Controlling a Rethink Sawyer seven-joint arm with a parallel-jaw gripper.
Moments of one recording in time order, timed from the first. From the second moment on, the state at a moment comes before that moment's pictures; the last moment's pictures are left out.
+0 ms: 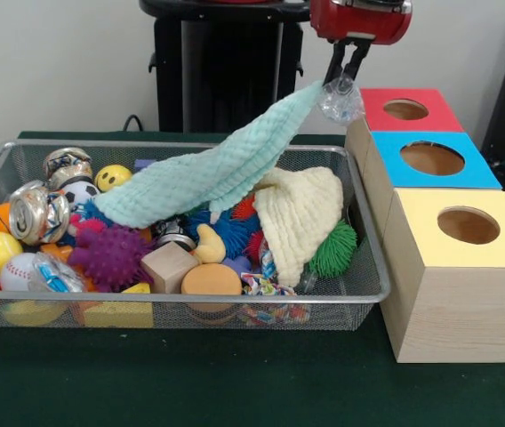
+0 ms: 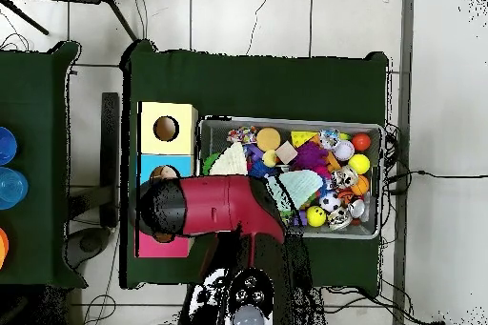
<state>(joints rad) 0.04 -0.82 -0.12 1.70 -0.15 0.78 1.58</state>
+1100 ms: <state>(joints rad) 0.16 -0.76 -0.17 1.65 -0.08 0.78 1.71</state>
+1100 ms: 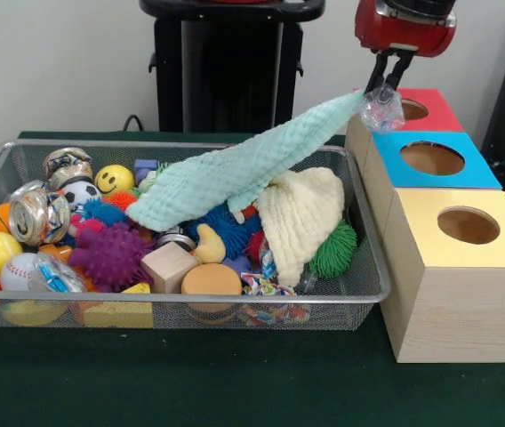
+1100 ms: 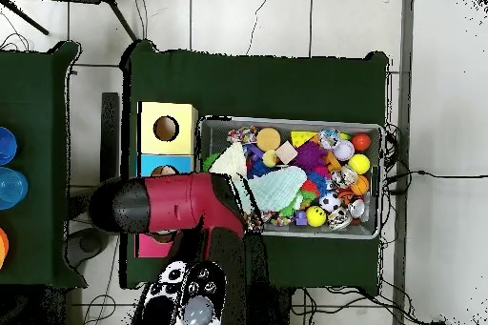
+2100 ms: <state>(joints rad) 0.24 -0.71 -0.20 1.58 -0.03 0.78 1.75</state>
